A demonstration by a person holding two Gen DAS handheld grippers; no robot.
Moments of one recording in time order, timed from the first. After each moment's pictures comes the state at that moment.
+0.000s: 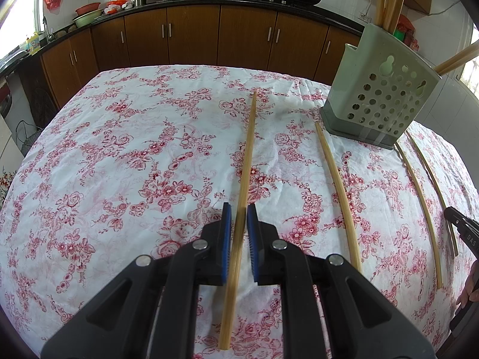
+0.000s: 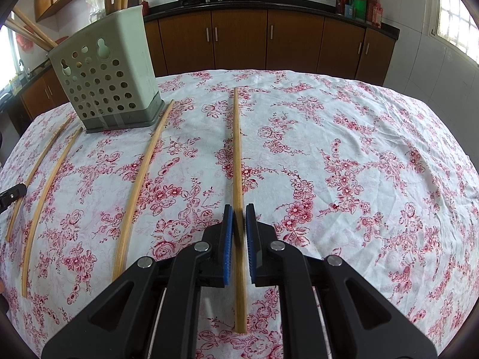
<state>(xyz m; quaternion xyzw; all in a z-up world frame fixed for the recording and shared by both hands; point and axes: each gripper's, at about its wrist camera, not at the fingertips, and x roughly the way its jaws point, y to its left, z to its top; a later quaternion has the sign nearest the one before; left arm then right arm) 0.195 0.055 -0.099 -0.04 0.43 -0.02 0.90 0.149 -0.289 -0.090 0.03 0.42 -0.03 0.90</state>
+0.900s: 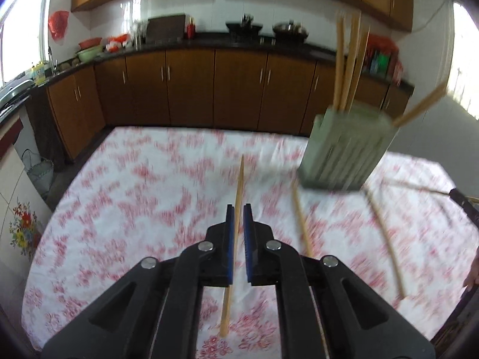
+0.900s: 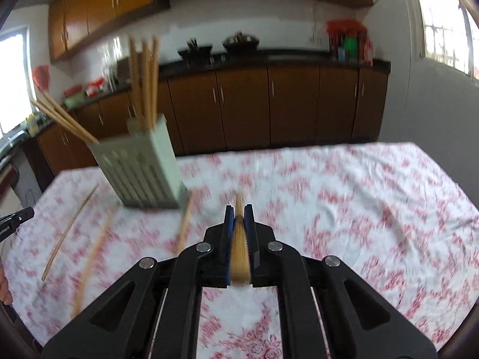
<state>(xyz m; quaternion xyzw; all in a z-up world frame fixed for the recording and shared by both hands) 0.162 0.058 0.003 -0.03 0.33 -0.03 0.94 0.116 -0.292 0.010 0.06 0.29 -0.01 0.96</state>
